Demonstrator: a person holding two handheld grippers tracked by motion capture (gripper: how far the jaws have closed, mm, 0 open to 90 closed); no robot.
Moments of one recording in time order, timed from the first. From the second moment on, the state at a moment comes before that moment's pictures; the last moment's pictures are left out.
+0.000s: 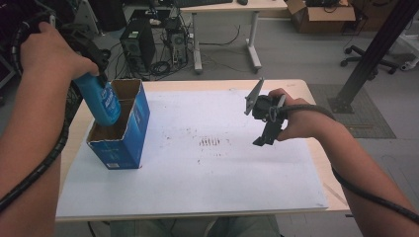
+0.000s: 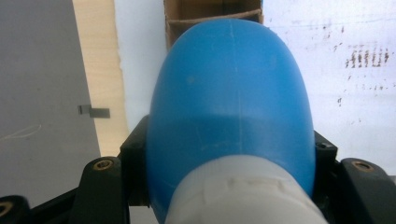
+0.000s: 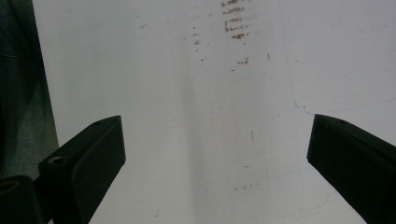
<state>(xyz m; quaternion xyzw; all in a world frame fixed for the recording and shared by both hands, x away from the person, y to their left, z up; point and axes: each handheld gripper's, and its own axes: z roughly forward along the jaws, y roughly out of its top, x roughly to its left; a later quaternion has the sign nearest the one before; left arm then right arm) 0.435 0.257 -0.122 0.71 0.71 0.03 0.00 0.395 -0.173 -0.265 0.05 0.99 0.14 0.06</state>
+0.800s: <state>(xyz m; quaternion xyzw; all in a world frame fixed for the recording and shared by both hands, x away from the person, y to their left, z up) 0.438 0.261 -0.172 0.71 0.70 0.02 -0.01 0.395 -0.167 -0.259 0.04 0.99 0.11 0.06</state>
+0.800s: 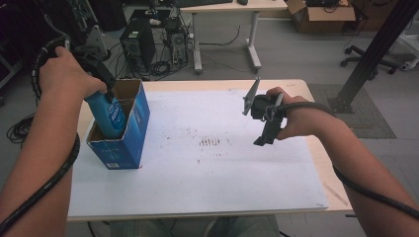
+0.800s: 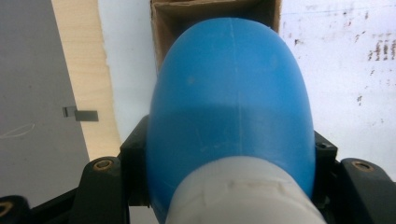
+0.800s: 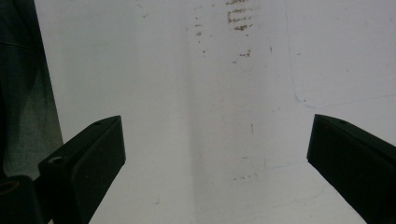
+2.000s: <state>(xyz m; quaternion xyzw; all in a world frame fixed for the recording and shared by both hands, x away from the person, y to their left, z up) 0.435 0.263 -0.235 0.71 0.70 0.03 0.00 0.398 -0.160 -0.268 0.05 0.99 0.09 0.04</state>
